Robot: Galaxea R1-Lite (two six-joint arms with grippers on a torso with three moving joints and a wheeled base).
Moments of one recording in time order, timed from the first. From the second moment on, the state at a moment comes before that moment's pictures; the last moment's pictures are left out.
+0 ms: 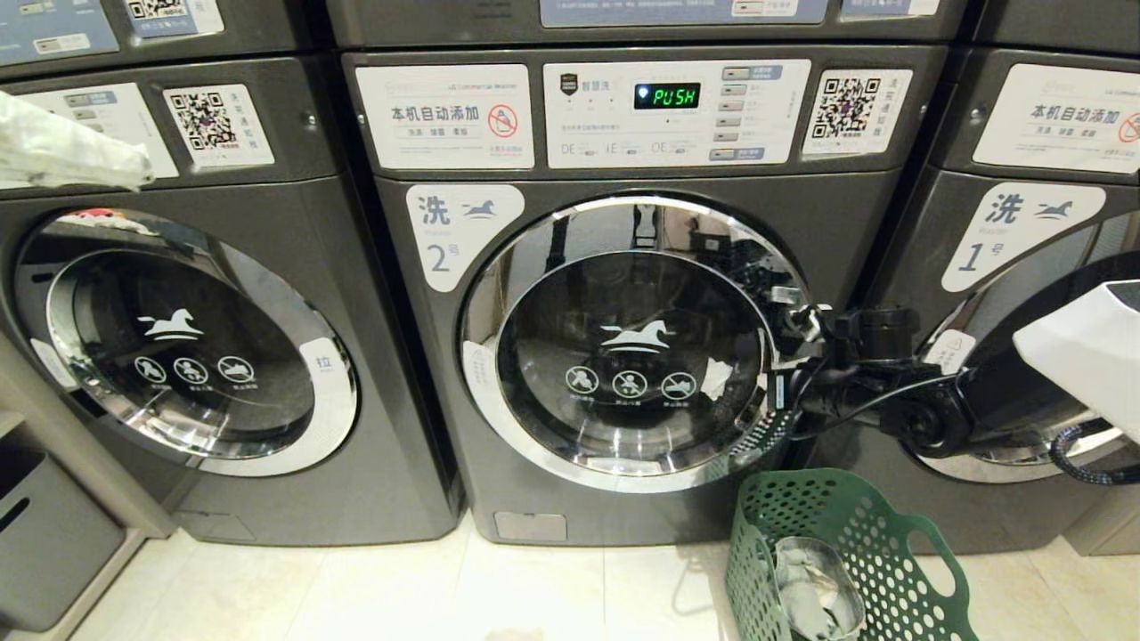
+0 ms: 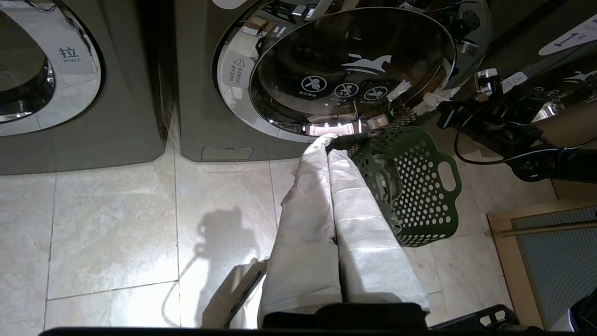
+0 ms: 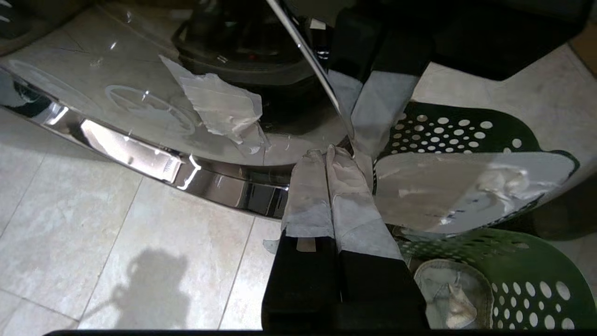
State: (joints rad) left arm -0.31 1.35 -1.87 0.91 -0.06 -0.27; right arm 0.12 2.21 -1.18 -0.62 0.16 0.05
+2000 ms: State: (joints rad) left arm -0.31 1.26 -1.84 0.91 0.01 -0.27; right arm 0.05 2.34 -1.34 -0.70 0.02 -0.01
